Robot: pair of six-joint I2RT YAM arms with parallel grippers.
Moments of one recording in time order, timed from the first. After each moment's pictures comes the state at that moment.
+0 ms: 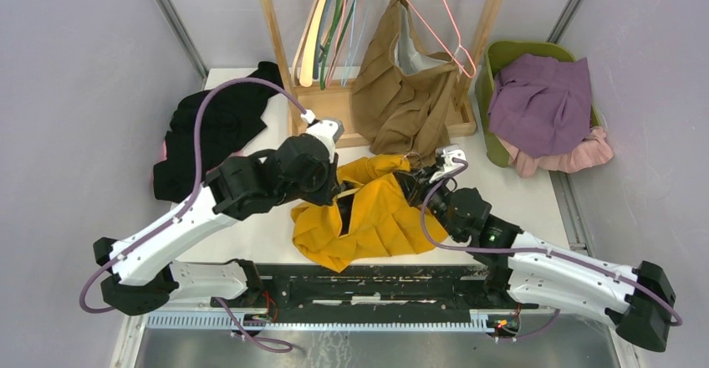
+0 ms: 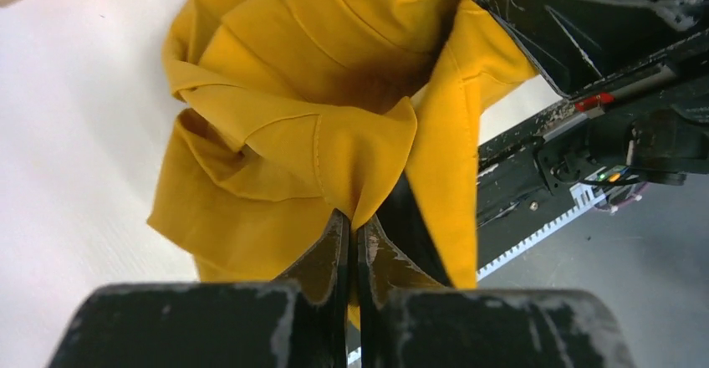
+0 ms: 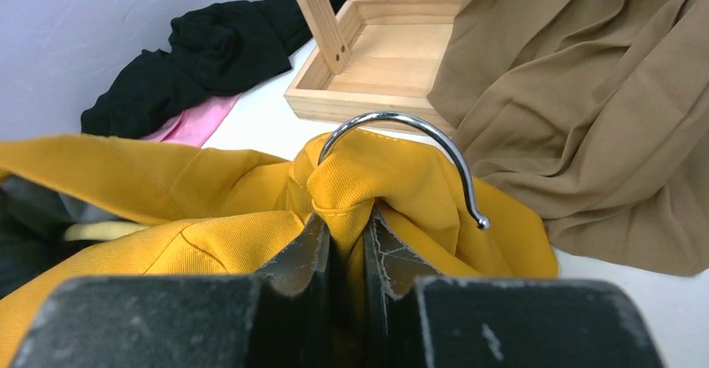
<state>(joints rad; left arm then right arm) -1.05 1.15 1.48 -1.10 -0.27 -0.58 1.03 0.78 0.50 0.26 0.47 0.34</state>
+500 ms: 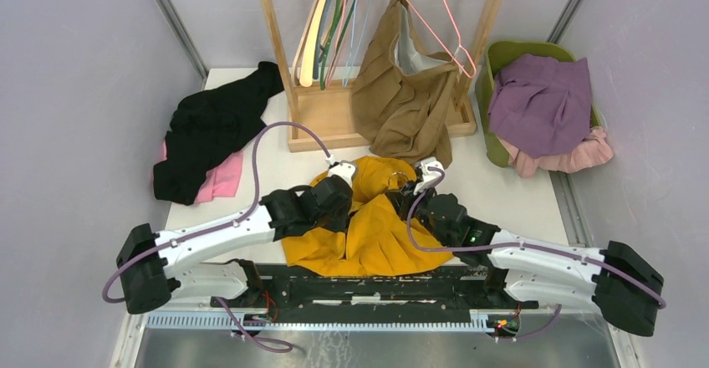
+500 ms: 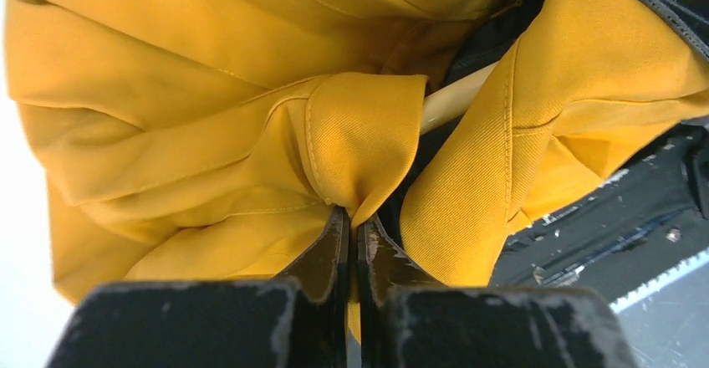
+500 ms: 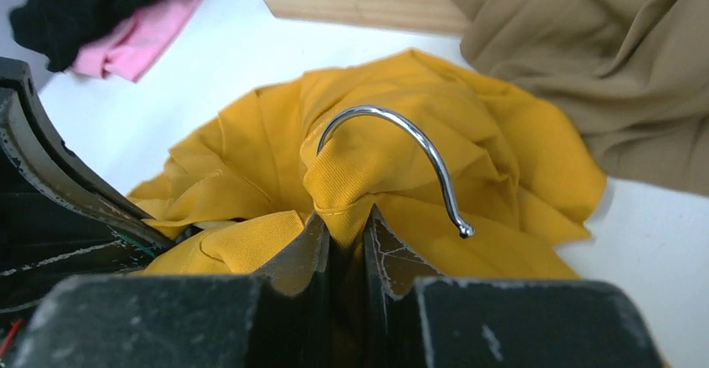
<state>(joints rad) -1.05 1.15 0.88 -0.64 -0.25 -0.60 1.02 0.96 0.39 0.37 0.42 0.40</state>
